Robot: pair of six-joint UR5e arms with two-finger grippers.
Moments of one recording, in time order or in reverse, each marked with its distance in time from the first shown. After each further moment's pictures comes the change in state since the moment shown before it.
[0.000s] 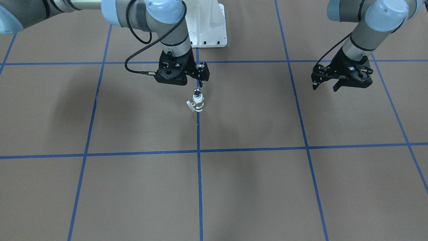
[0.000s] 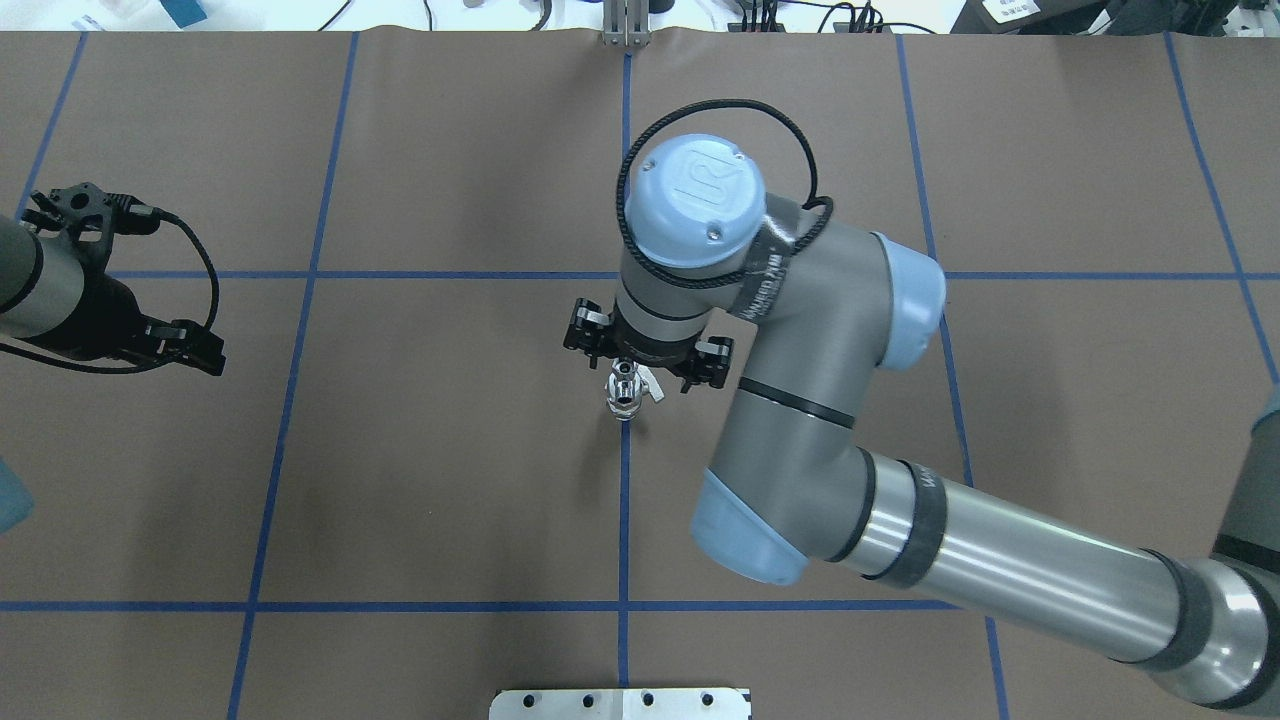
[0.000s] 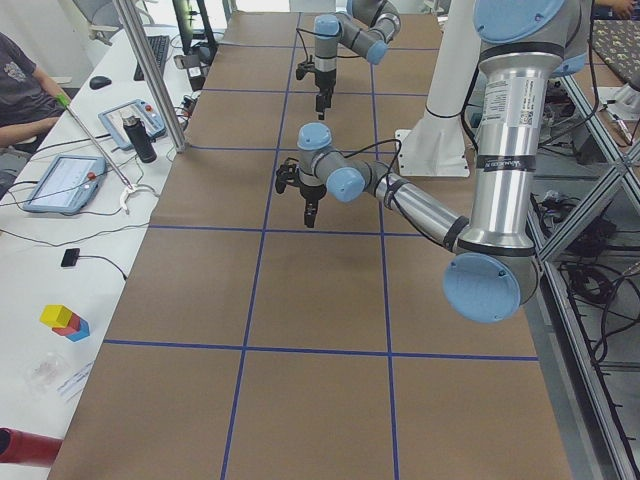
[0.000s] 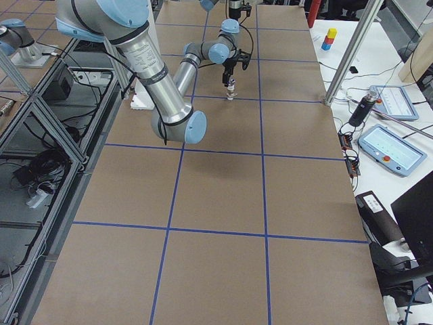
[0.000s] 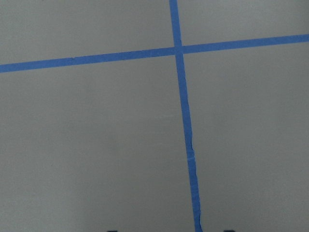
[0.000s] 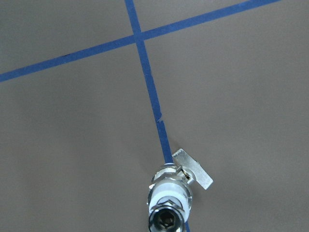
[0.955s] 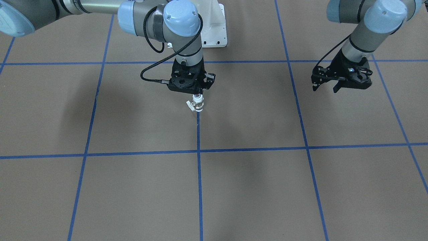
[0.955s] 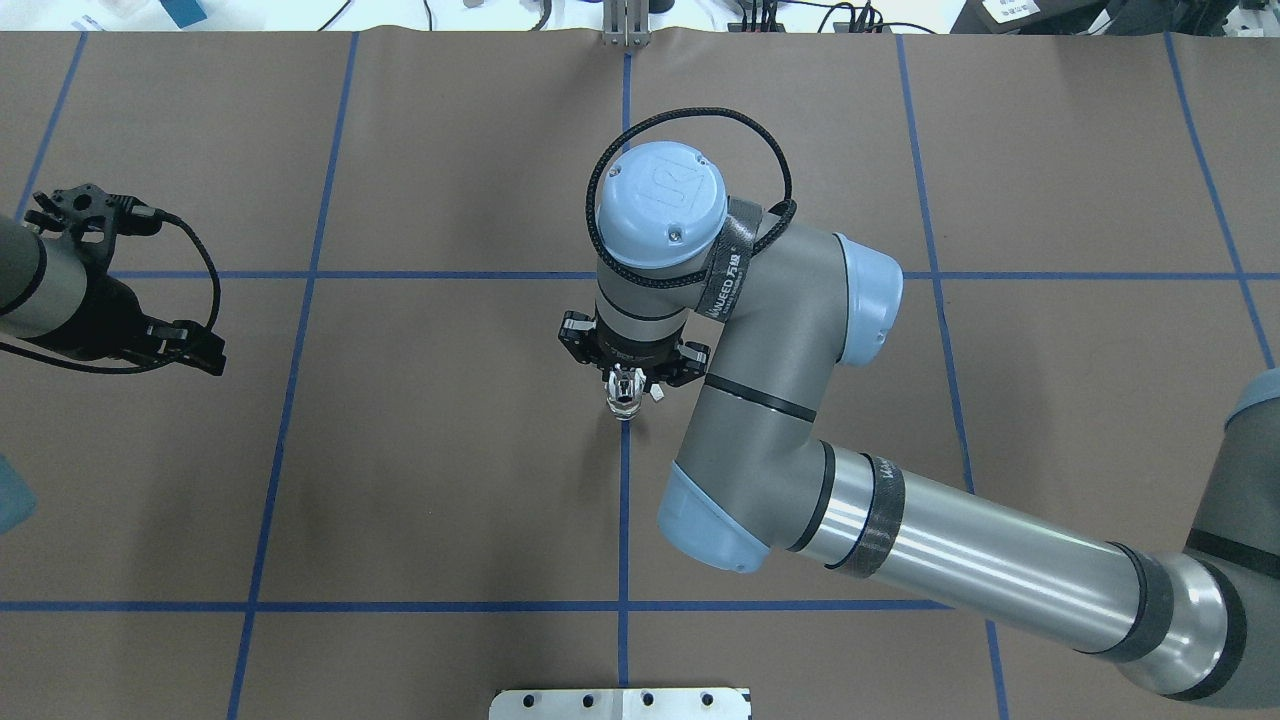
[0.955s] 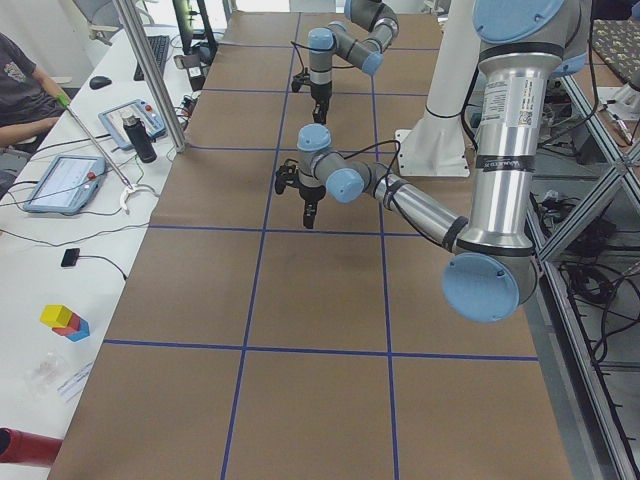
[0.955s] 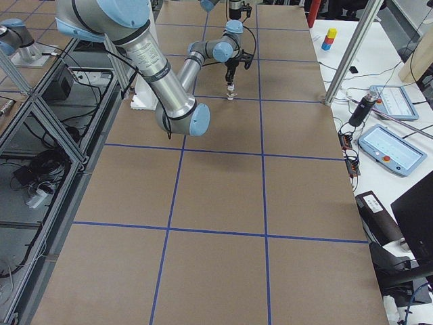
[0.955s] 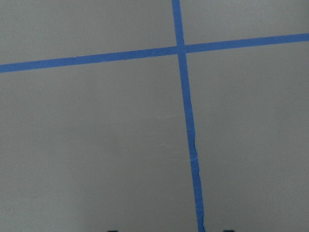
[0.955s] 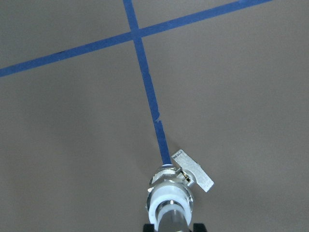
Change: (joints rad) left arm 0.013 -0.005 0.010 -0.004 0.027 0.000; right arm -0.019 0.143 -0.197 0.002 -0.001 -0.002
